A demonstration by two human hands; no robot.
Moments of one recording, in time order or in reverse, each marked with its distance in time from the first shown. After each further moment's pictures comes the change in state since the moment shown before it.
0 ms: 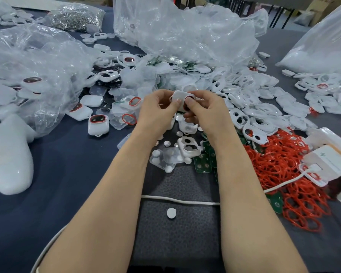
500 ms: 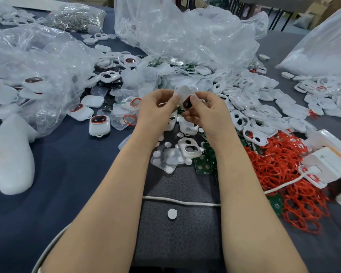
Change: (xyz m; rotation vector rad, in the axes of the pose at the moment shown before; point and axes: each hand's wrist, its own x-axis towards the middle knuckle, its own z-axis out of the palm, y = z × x) left_hand -0.002 0.002 -0.003 -0.162 0.039 -0.052; right_hand 0.001 0.002 0.002 0.144 0.014 0.043
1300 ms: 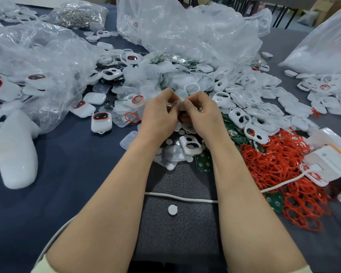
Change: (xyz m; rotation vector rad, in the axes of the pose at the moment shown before) left_hand -0.003 -0.006 0.001 0.513 -0.003 0.213; right_hand -0.001 0.011 0.008 -0.357 -0.001 -0.112
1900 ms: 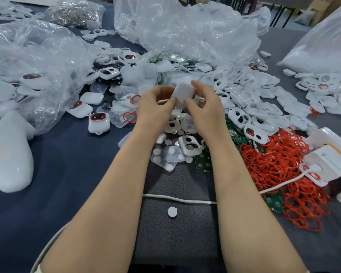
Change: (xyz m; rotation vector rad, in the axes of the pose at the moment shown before) left_hand 0.007 0.003 -0.003 -0.458 0.009 -0.217; right_hand -0.001 -0.009 -0.002 -0.013 0.069 -0.095
